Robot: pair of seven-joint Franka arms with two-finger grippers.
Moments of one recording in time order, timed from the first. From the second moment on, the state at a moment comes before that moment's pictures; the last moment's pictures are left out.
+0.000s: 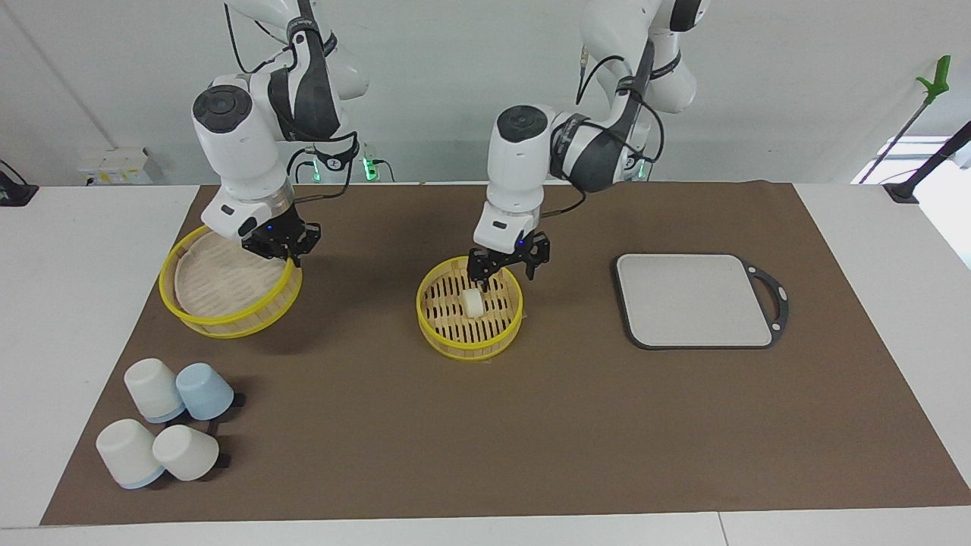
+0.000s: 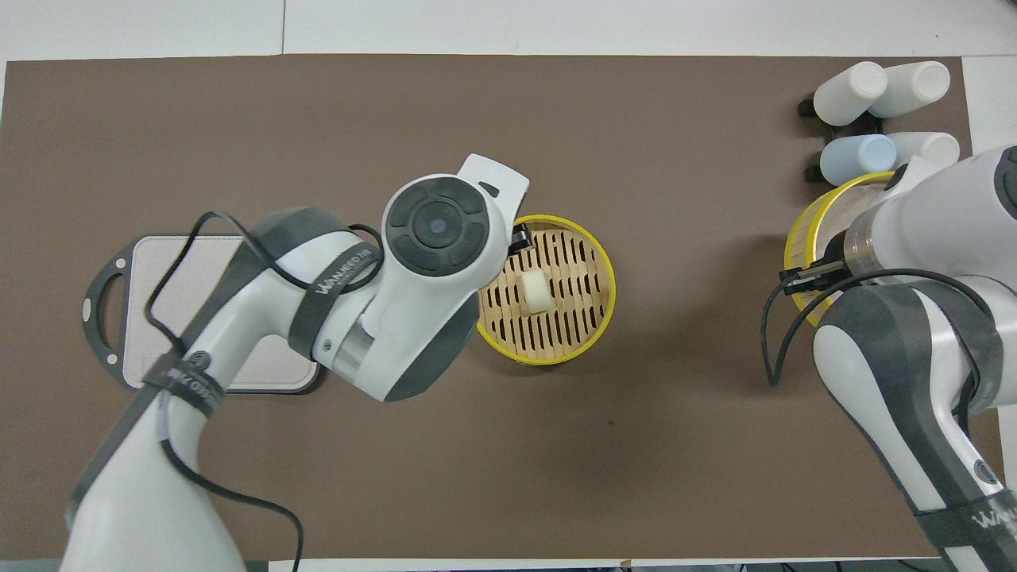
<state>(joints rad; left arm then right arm) -0.69 0.24 0.07 -1.67 0.03 2.01 -0.90 0.08 -0.04 0.01 -2.02 -0.07 1.93 -0.07</state>
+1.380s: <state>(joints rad) -0.13 -0.03 0.07 -1.69 0.00 1.65 -0.09 0.68 0.56 0.02 -1.29 -0.09 1.87 0.76</state>
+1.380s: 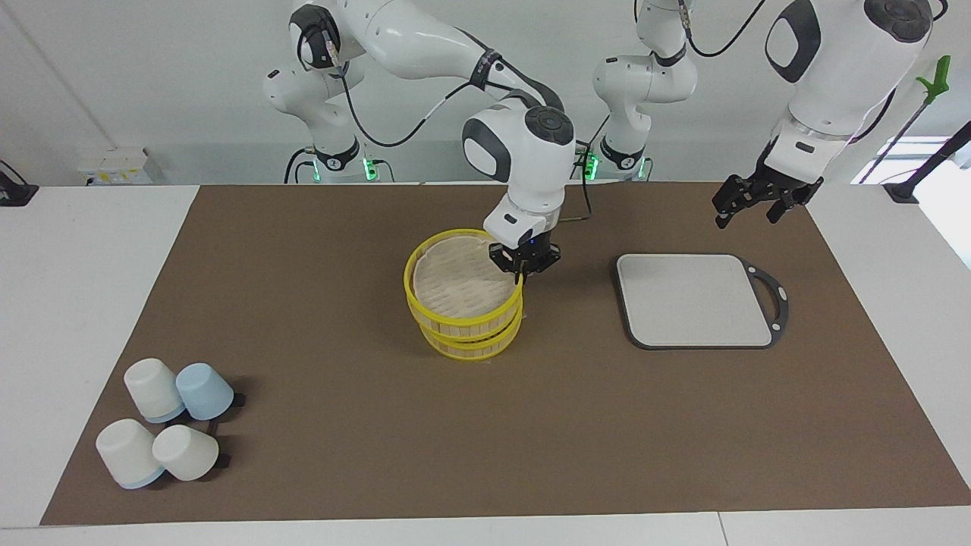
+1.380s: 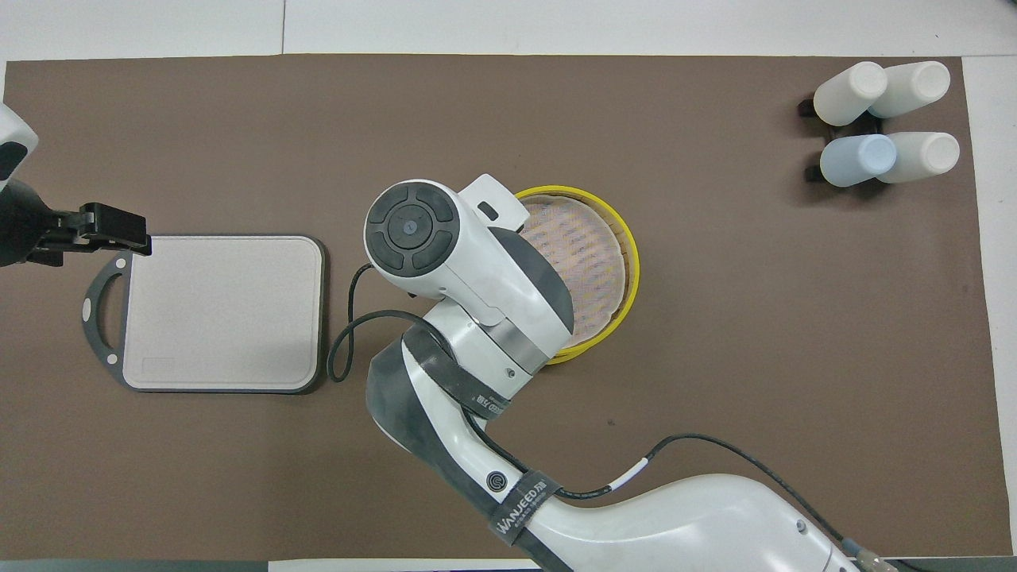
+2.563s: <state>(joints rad) -0.09 -0.08 0.03 -1.76 0.00 1.66 -0.08 0.70 0.57 0.02 -1.36 -0.09 1.95 0.77</state>
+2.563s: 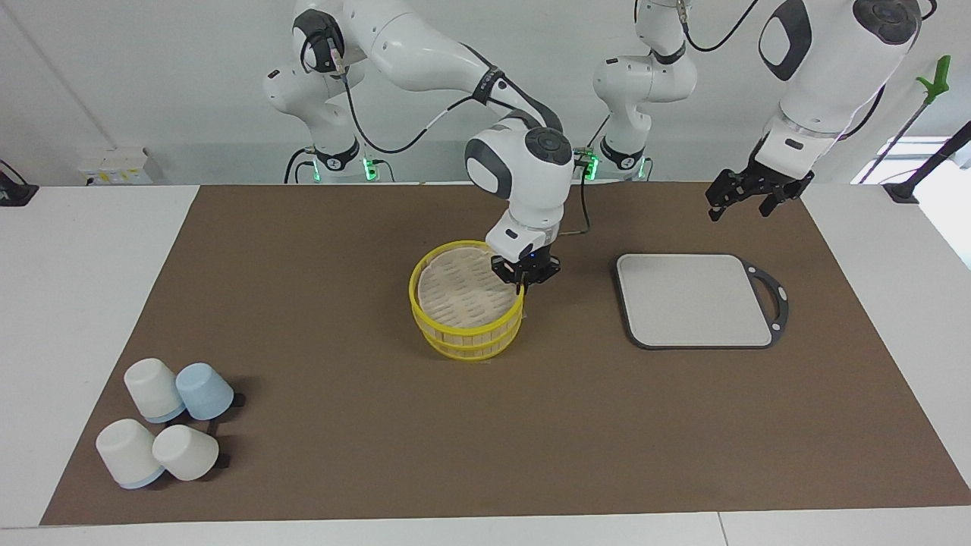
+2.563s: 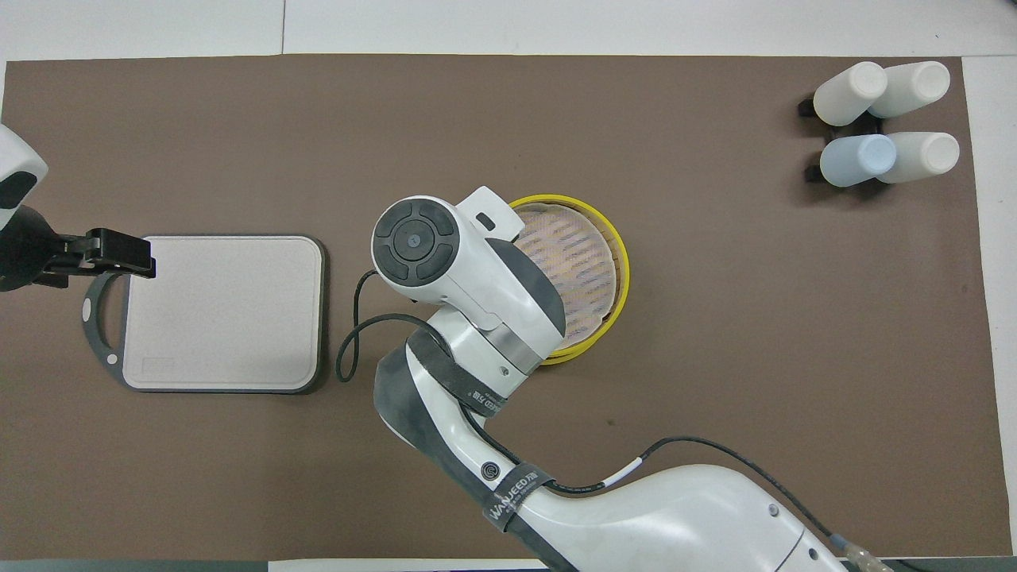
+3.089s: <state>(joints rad) -0.09 -0.08 0.03 -1.75 -0.01 1.67 -0.08 0.70 0.57 0.02 -1.38 -0.06 1.99 0.78</state>
